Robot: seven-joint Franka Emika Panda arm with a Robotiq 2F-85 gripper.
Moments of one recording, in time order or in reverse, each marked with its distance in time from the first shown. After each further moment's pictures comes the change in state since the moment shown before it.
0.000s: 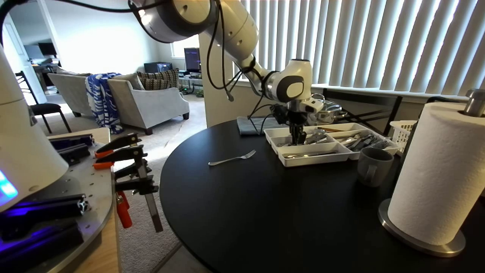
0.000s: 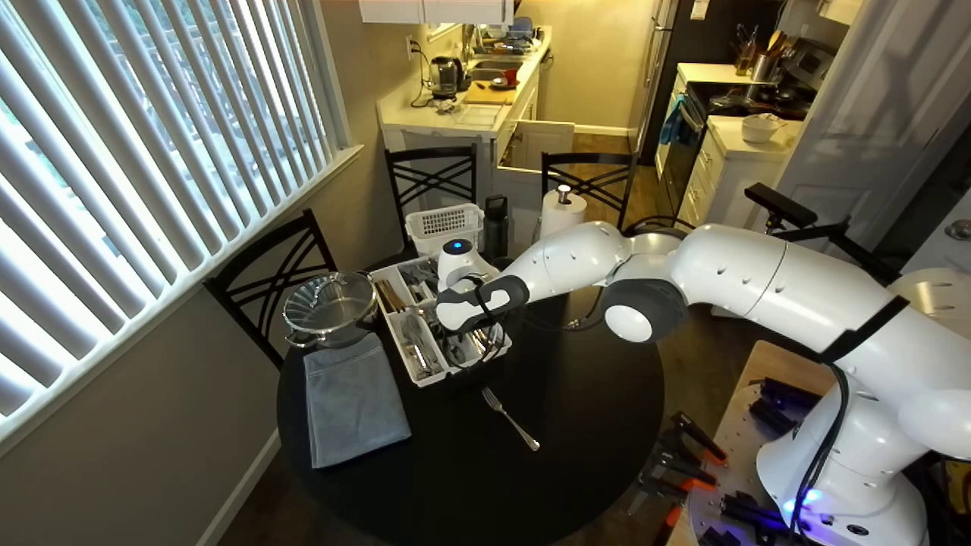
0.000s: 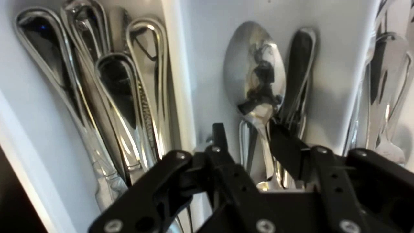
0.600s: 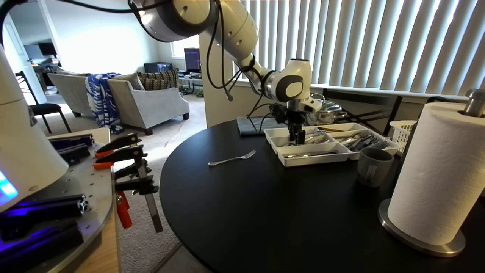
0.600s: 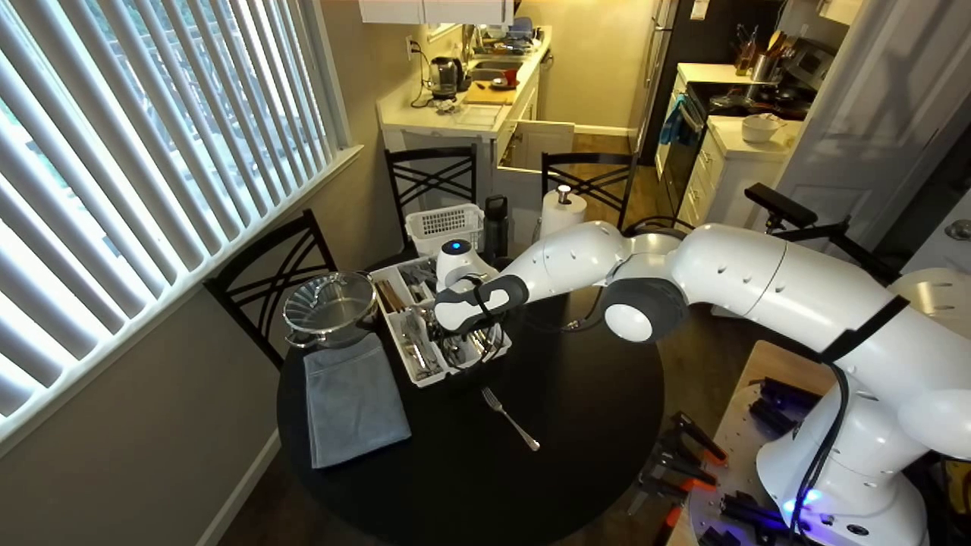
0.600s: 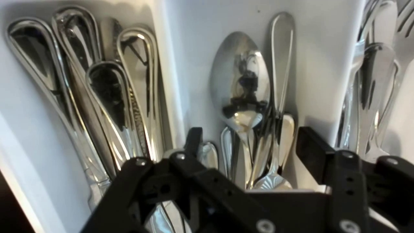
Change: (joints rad) arm -0.002 -0.003 0.016 0.000 -0.002 -0.008 0.000
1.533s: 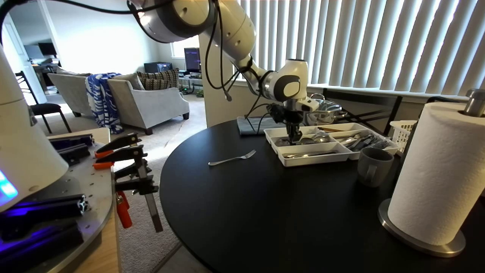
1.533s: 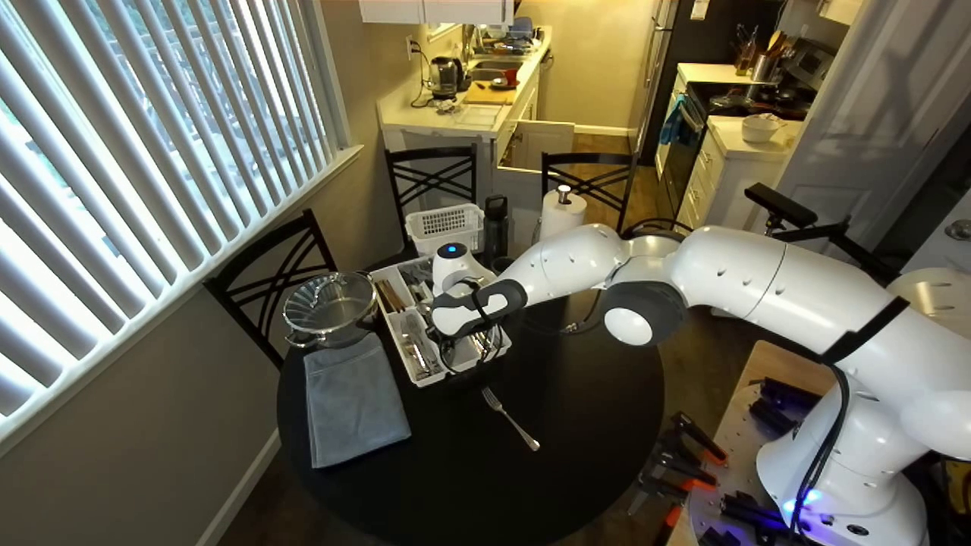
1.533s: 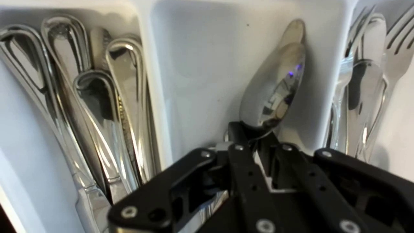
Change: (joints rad) arm 0.018 0.005 -0.002 0.006 -0.016 -0.003 -0.002
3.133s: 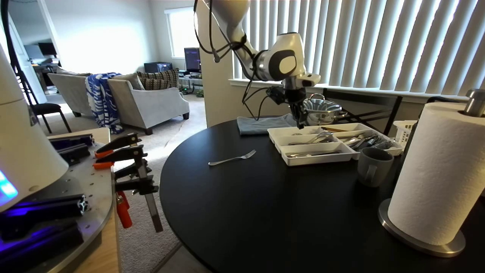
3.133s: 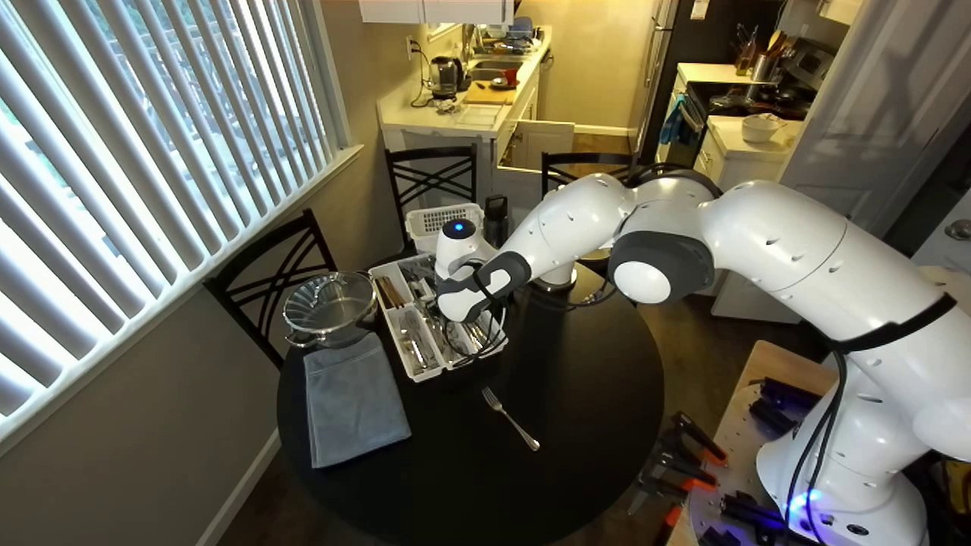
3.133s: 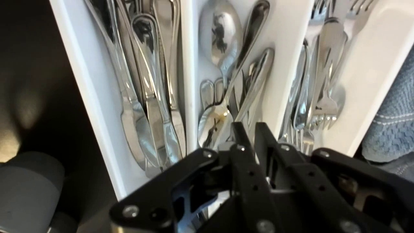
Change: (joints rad) arm 0.091 -0.325 -0.110 -0.452 -0.001 0.261 0.004
